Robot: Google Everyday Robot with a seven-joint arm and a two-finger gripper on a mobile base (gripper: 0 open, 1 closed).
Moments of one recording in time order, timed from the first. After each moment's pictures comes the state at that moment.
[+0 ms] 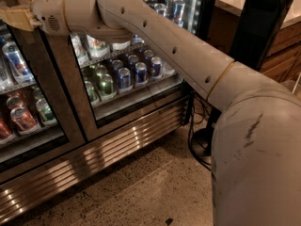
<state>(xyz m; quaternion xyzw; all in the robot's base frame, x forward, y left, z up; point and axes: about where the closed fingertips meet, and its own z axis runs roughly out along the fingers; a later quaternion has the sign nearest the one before) 0.600 0.327 1.041 -0.52 0.46 0.50 0.53</state>
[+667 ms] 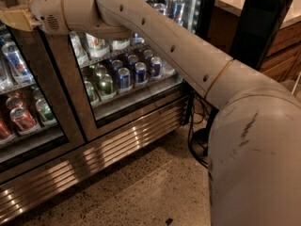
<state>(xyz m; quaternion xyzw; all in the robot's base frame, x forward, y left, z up) 0.595 0.329 1.042 -0.53 0.45 0.49 0.52</state>
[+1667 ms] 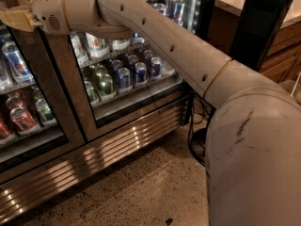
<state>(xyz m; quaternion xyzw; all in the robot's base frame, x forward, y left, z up) 0.593 0.328 1.041 -0.54 0.45 0.50 0.51</state>
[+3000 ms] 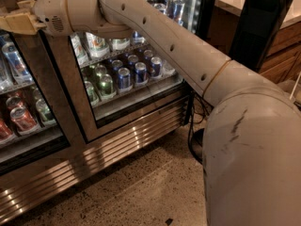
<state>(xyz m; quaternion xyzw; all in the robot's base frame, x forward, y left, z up) 0.586 0.323 1.035 -0.55 0.44 0.51 0.49</state>
